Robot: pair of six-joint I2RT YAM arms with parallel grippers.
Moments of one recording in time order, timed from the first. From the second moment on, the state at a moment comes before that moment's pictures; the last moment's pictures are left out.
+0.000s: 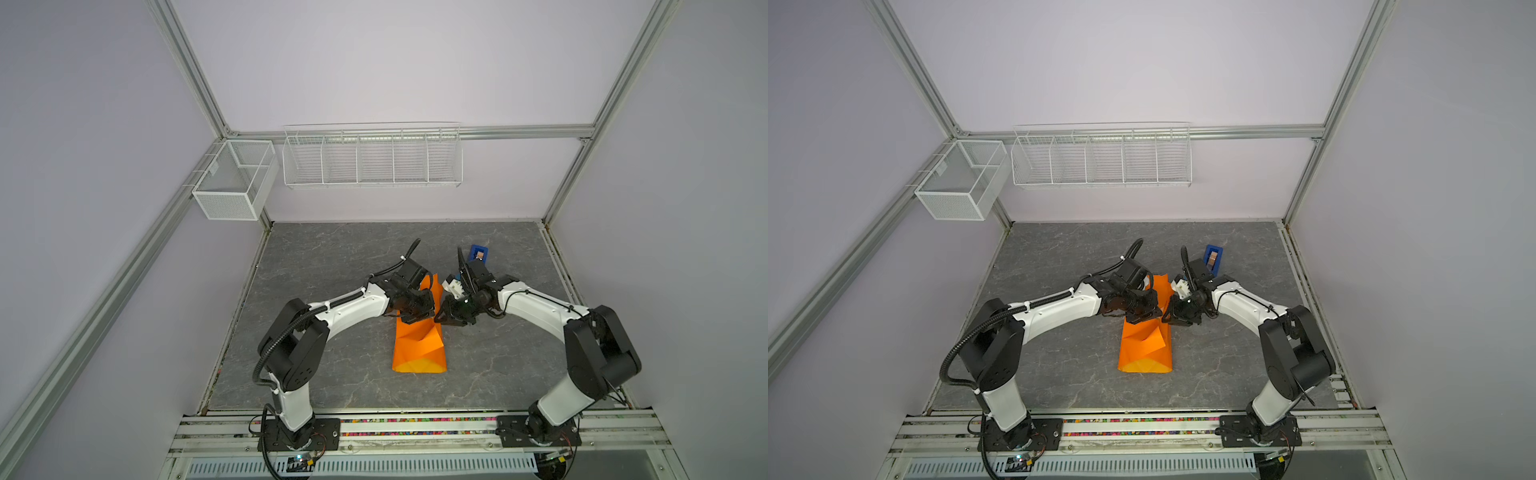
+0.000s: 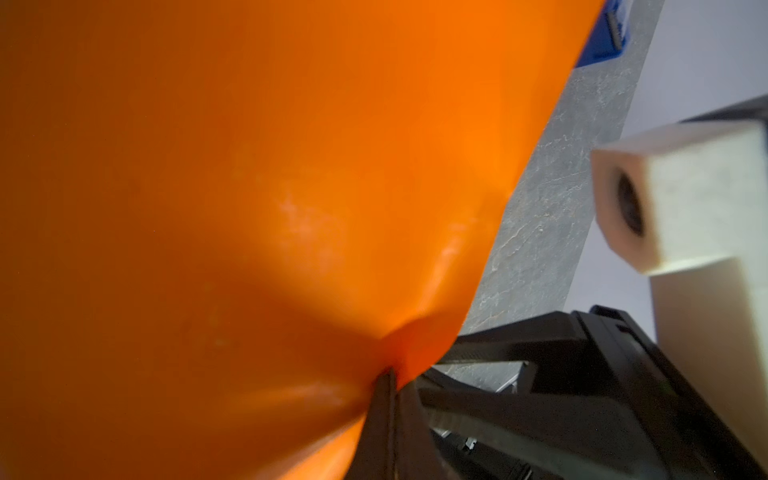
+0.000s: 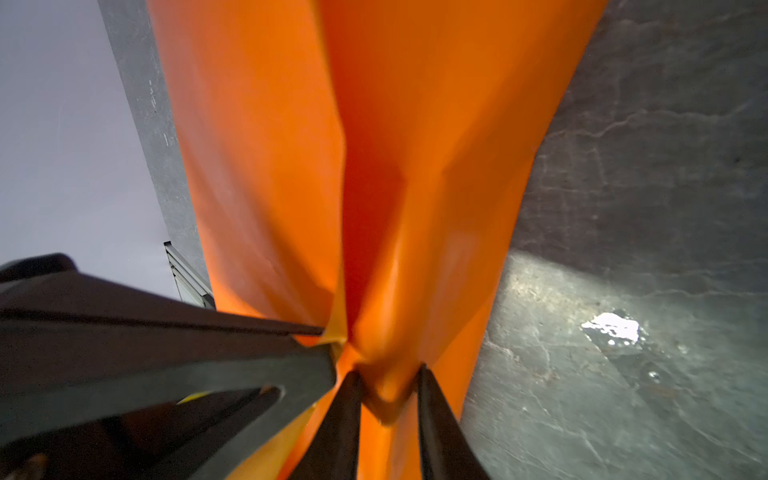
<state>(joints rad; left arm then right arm) -0.84 1.82 1.29 -0.44 0.35 -1.00 0.48 1.64 1.03 -0.61 -0.58 0.51</state>
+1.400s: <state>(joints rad) -0.83 1.77 1.10 -0.15 0.44 -1.04 0.37 1.60 0.99 -0.48 -0.67 0.60</state>
